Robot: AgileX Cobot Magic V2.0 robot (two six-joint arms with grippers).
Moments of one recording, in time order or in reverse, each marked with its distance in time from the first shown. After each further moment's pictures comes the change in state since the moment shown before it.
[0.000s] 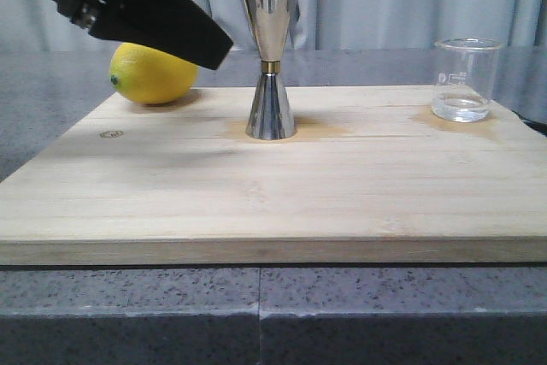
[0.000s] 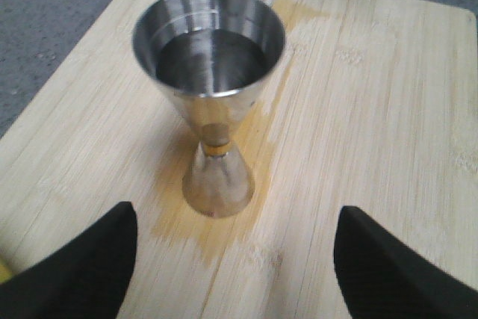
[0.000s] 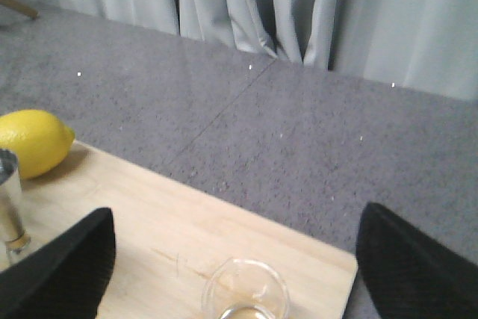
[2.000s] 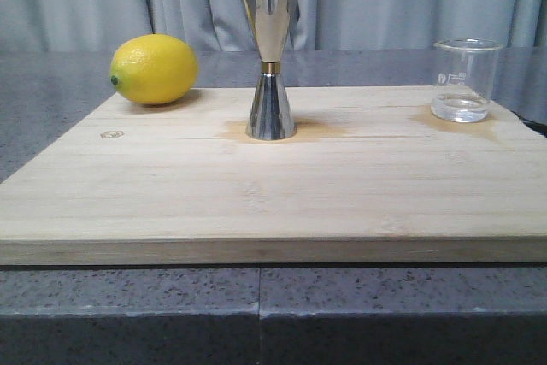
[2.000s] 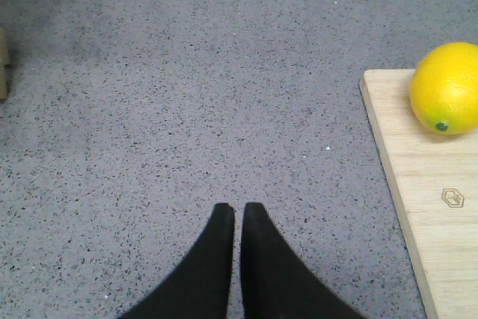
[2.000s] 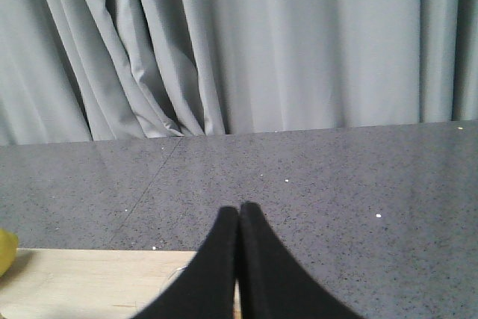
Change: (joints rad) left arm 0.439 -0.749 0.270 0.814 -0.113 -1.270; right arm 0.000 -0.453 0.234 -0.091 0.299 0.339
